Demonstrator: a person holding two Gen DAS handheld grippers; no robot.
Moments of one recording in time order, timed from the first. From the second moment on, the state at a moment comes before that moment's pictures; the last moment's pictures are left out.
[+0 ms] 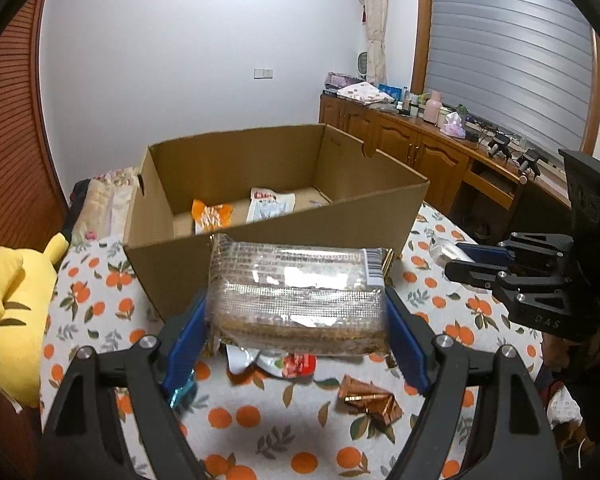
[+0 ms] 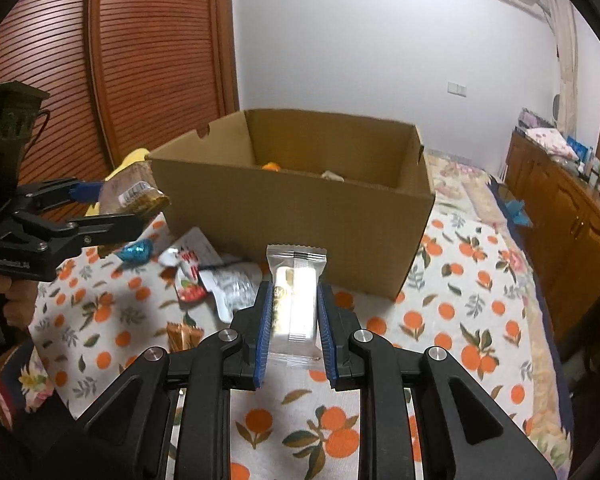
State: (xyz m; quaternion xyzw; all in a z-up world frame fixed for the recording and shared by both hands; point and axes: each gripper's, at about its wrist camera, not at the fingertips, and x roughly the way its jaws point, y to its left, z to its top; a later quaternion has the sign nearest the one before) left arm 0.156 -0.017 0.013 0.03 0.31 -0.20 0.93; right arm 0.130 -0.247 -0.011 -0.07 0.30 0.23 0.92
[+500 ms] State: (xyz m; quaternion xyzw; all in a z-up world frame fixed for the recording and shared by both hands) left arm 0.196 -0.012 0.035 0.04 0.30 -0.18 0.94; right arm 0.150 -0.237 0.018 -0.05 0.29 0.24 0.92
